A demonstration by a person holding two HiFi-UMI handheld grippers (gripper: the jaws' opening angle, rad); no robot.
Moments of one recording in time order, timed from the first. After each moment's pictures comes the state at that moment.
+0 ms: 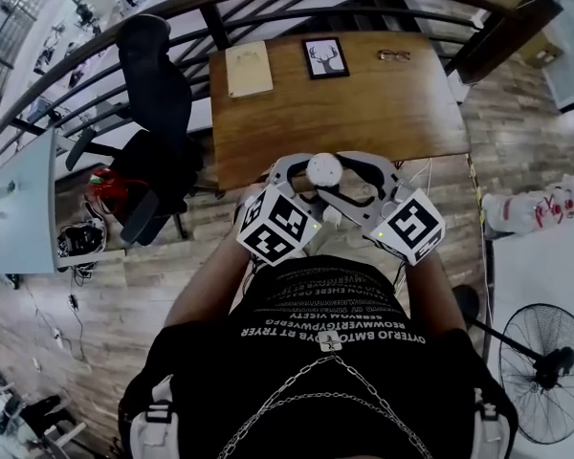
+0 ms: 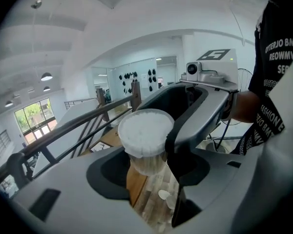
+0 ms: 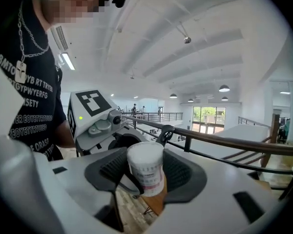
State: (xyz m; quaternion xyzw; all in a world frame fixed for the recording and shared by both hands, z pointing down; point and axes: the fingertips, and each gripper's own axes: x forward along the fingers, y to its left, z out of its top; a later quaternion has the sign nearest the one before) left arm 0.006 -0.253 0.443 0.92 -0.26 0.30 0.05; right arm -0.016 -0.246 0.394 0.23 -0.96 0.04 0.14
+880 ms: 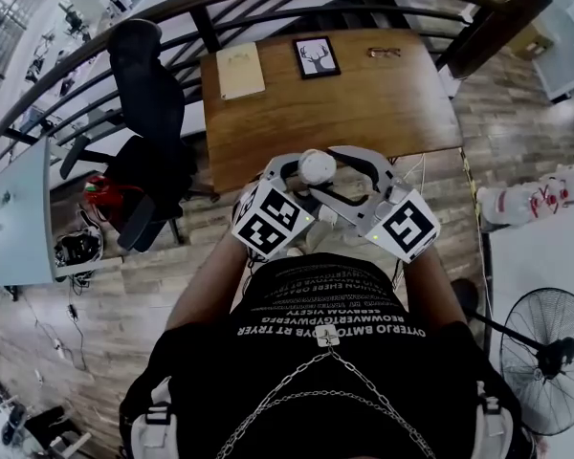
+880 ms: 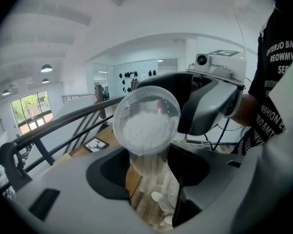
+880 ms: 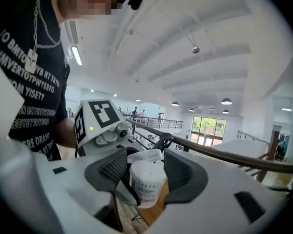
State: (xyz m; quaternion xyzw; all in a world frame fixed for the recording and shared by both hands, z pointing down) left arm 0.003 -0.256 0.454 0.92 -0.25 0.29 0.08; right arm -0.027 -0.243 0.374 0.23 -0.97 -0.04 0.11
